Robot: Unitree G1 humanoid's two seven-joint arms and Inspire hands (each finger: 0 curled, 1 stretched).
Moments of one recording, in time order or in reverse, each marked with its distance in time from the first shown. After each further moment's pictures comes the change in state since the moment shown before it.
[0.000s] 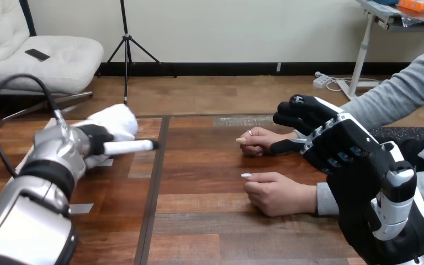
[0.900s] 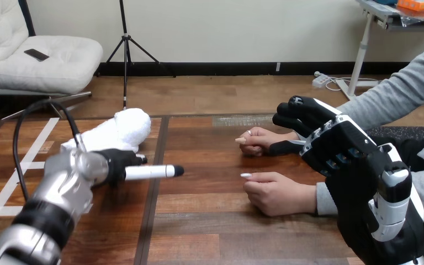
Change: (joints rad) left arm 0.287 0.049 0.028 -0.502 -0.013 0.096 -0.149; right arm 0.006 0.000 0.002 0.002 0.000 0.006 0.003
